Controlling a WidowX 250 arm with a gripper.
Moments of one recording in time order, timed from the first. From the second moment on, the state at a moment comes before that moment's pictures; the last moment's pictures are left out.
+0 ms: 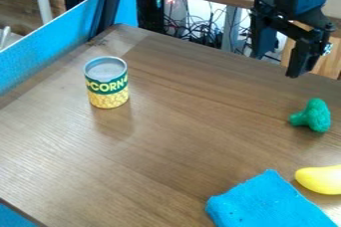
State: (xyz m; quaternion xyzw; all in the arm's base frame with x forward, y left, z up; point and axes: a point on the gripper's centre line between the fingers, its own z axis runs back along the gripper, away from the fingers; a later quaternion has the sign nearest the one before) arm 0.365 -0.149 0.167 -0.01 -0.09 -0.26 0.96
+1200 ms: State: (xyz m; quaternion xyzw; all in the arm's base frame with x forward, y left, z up) arm 0.338 -0.240 0.073 0.00 -0.05 -0.46 0.89
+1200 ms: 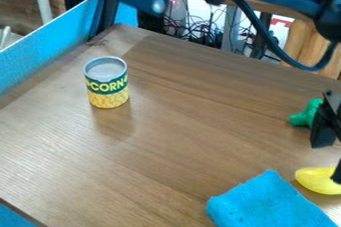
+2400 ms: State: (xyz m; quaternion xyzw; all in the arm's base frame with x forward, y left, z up) arm 0.339 -0.215 0.105 0.05 -0.12 -0.40 0.91
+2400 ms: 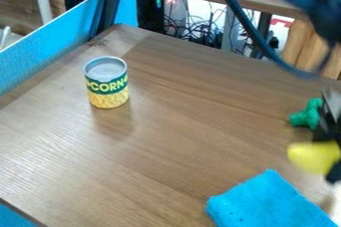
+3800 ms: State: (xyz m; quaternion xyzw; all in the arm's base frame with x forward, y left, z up) arm 0.425 0.006 0.038 0.09 -0.07 -0.12 0.99
